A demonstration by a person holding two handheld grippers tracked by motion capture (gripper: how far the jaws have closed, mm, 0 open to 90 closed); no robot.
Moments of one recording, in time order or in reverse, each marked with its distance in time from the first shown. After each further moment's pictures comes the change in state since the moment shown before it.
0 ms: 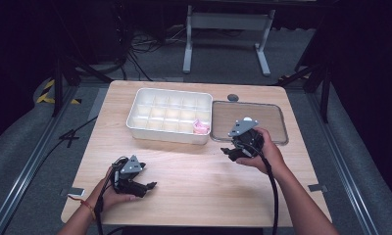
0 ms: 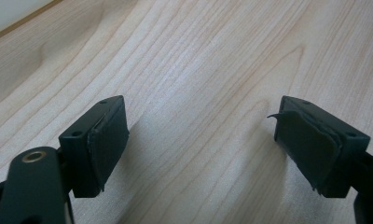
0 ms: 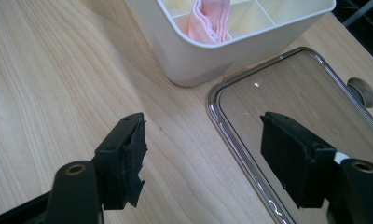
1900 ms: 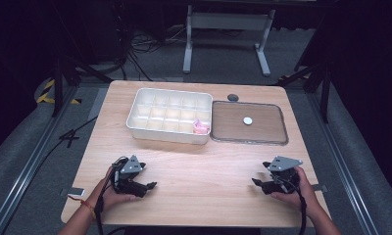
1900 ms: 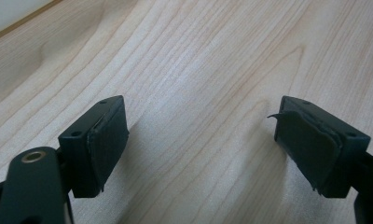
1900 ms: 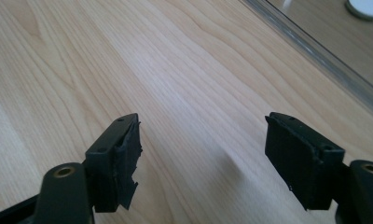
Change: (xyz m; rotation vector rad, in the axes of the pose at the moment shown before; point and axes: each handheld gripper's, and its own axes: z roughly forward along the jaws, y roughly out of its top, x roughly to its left) left arm 0.000 0.000 0.000 0.003 -0.001 0.001; right arm 0.013 -0.152 -0.027 -0.041 0.003 0.167
